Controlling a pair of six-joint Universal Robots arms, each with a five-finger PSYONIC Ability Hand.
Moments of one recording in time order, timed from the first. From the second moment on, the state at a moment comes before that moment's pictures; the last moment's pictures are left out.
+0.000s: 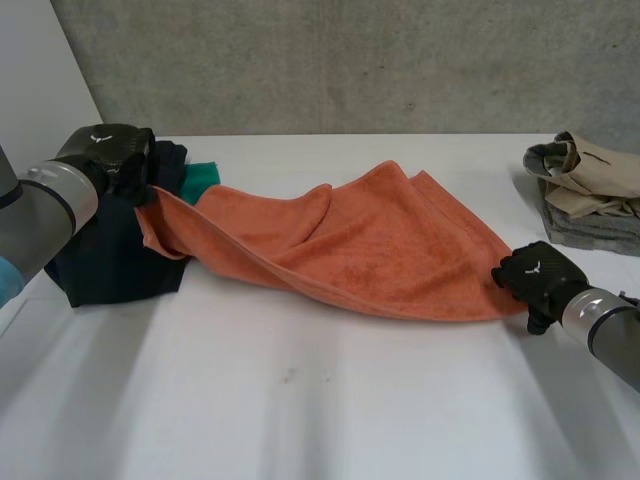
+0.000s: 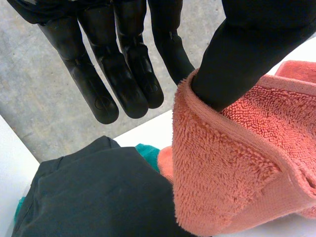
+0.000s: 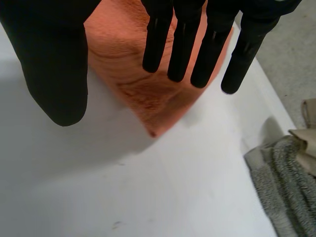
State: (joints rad) left arm 4.50 -1.92 -1.28 3.00 -1.47 3.32; right arm 1.61 -1.04 1.69 -0.17 1.20 2.22; left_hand 1.17 1.20 1.19 1.20 0.98; right_hand 0.60 0.60 0.60 0.60 0.43
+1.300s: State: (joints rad) left arm 4.50 -1.63 -1.87 3.12 -1.47 4.01; right arm 1.40 -1.36 1.63 0.43 1.23 2.10; left_hand 1.17 1.20 1.20 1.20 0.98; right_hand 1.14 1.18 1.19 1.20 0.99
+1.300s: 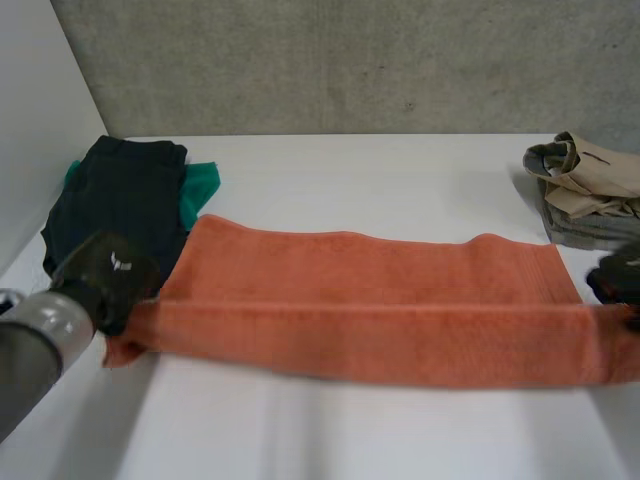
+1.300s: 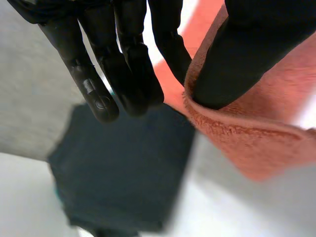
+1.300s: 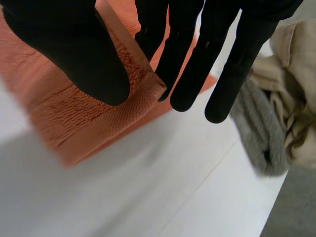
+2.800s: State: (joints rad) left arm 4.56 -1.64 -2.00 2.97 -1.37 3.99; right arm 1.54 -1.33 1.72 0.44 1.36 2.03; left_hand 1.17 1.20 1.20 1.21 0.98; right_hand 1.14 1.18 1.19 1.20 1.00
